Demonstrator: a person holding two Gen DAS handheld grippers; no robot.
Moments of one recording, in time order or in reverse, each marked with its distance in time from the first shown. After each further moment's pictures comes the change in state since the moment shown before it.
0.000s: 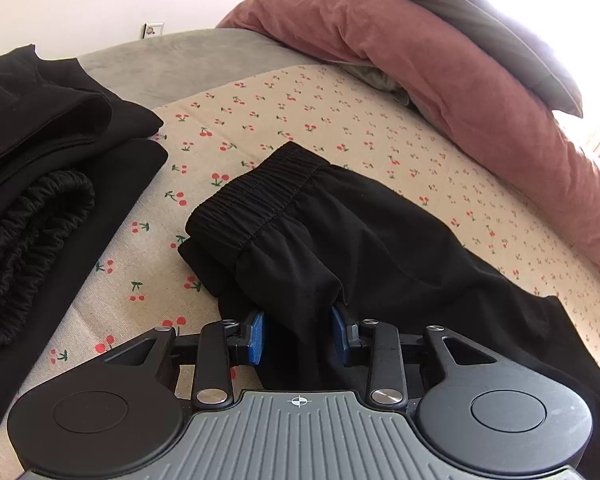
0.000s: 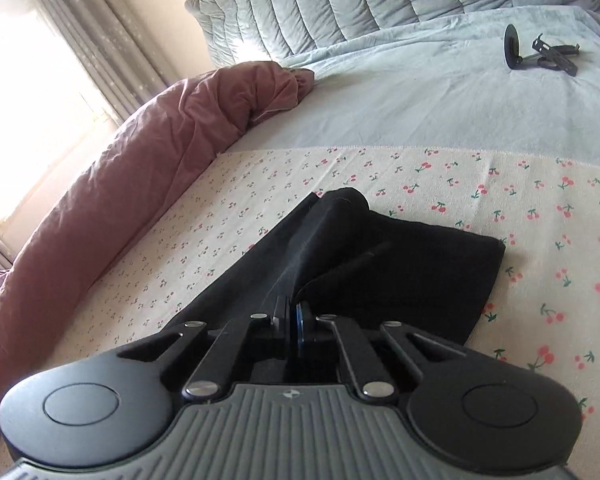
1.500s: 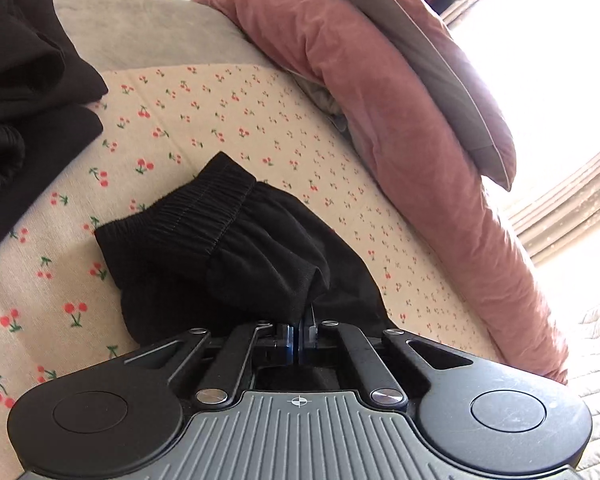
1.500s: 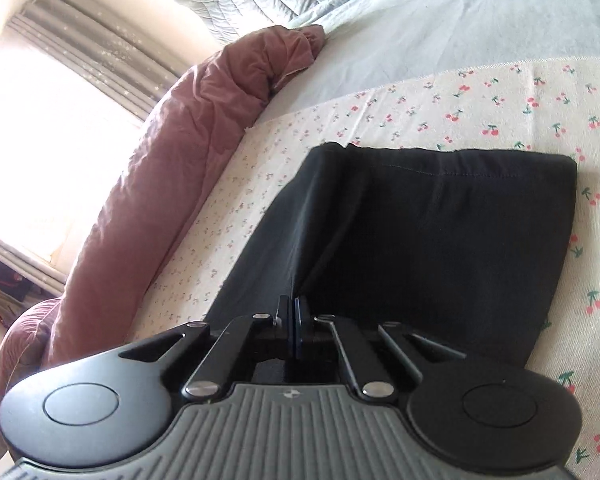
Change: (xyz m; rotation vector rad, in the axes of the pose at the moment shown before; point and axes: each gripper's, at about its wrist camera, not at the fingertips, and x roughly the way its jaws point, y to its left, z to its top) left arm -0.009 0.015 0.020 -0.235 -0.011 -0.339; right arm 0.041 0.002 0.000 0.178 0.130 0.233
